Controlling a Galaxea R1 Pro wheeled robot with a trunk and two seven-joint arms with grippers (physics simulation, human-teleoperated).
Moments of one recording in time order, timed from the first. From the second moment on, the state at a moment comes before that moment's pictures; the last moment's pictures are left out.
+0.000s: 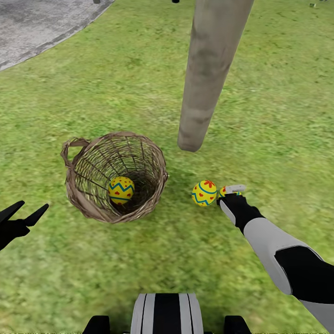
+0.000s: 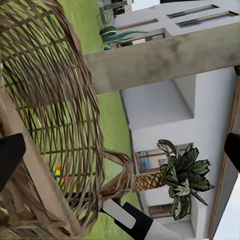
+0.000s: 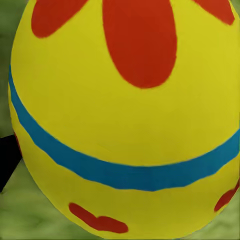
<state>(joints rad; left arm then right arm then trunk) -0.32 0.36 0.63 -1.42 1.02 1.01 -1.11 -1.14 -0.04 0.26 -0.36 -0.15 0.49 -0.38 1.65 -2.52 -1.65</state>
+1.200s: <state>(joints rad) -0.32 0.36 0.63 -1.42 1.07 1.01 -1.12 -1.14 -0.04 0.26 -0.33 -0.18 0.48 -0.38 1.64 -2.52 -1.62</state>
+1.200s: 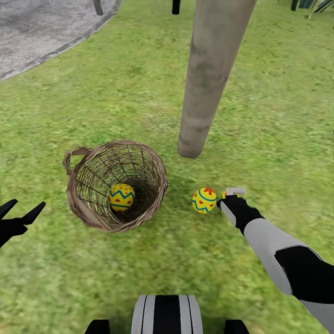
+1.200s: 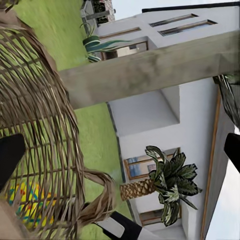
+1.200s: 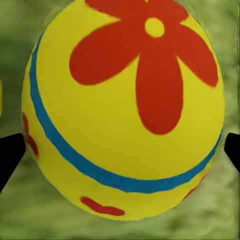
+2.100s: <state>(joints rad) -0.33 0.33 0.42 -1.43 1.08 1.01 -1.01 -1.14 -0.09 0.12 -0.57 -0.20 0.61 -0.37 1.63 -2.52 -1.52</state>
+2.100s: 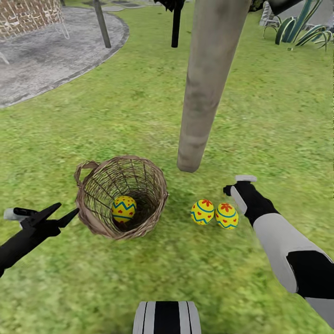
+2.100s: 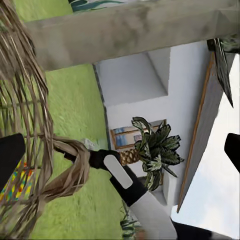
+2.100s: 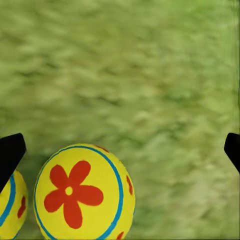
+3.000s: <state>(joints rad) -0.32 0.41 0.56 -1.42 1.22 1.02 -1.01 -1.12 -0.35 0.11 -0.62 -0.29 0.90 0.90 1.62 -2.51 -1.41</state>
